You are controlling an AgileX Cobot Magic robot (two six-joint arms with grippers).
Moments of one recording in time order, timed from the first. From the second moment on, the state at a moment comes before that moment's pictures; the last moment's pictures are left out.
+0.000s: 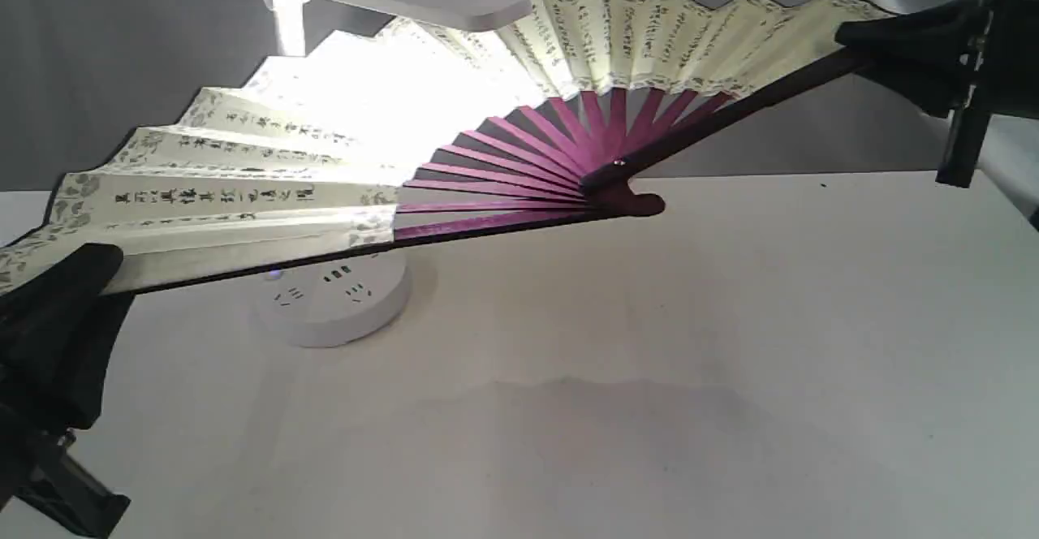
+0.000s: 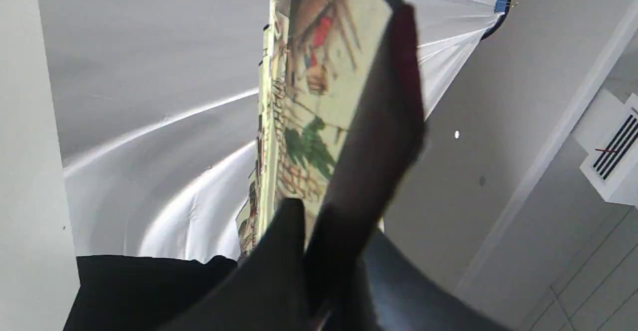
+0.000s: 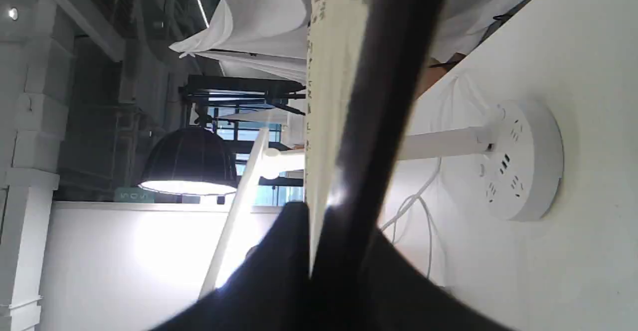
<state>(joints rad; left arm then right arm) -0.76 1.12 -0.16 -0.57 -1.08 -1.44 -0.33 1.91 -1.33 1.61 1.31 -0.58</state>
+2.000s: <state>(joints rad) -0.76 1.57 -0.39 -0.59 -0.96 -1.52 -0.45 1.98 -1.32 1.45 1.16 -0.59</state>
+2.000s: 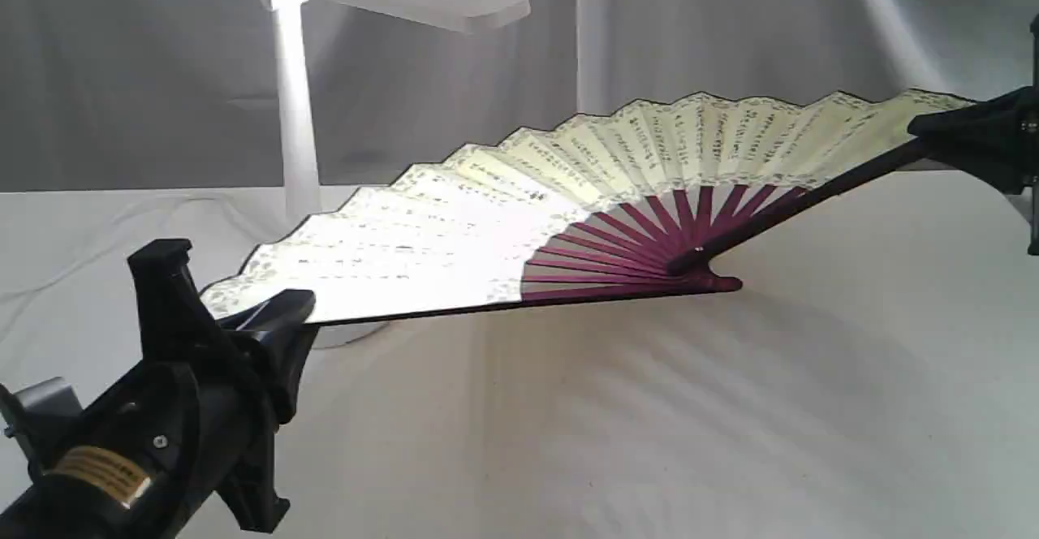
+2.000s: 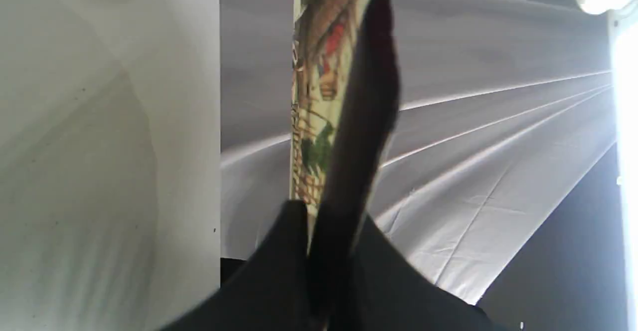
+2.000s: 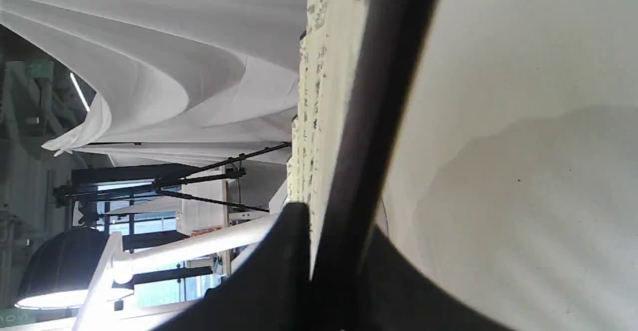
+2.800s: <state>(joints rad) -0.76 1.67 -0.44 -0.57 -0.91 -1.53 -0.49 2.12 -1.32 1.42 1.18 -0.58</state>
